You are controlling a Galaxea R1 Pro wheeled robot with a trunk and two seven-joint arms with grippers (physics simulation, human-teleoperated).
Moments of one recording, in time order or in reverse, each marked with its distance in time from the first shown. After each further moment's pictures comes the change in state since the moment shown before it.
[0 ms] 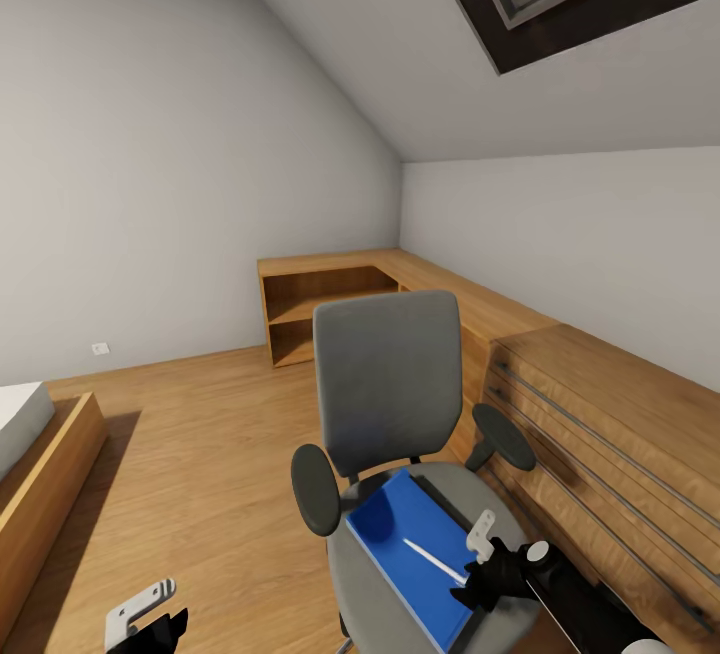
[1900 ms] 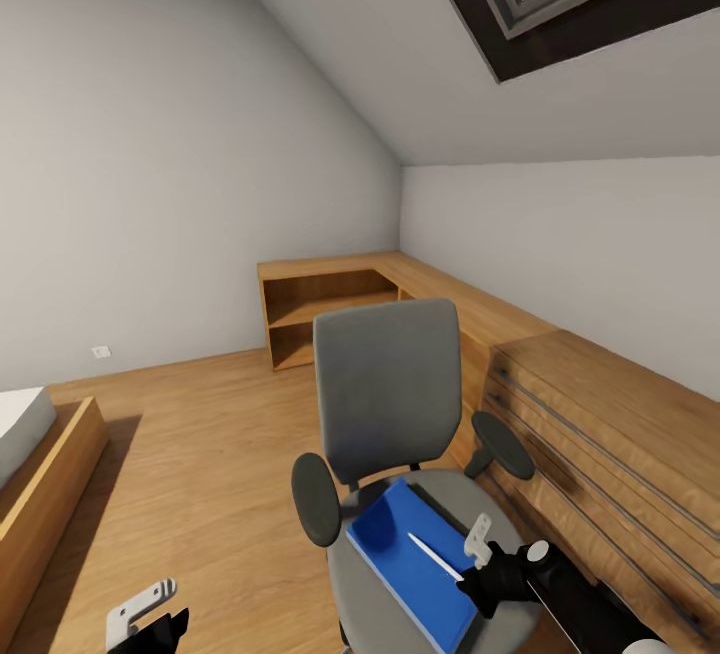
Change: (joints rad) left arm 0.000 0.000 -0.003 0.000 -0.002 -0.002 -0.002; right arm 0.001 -0.002 -0.001 -0.005 0.019 -0.003 0.078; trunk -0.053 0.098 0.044
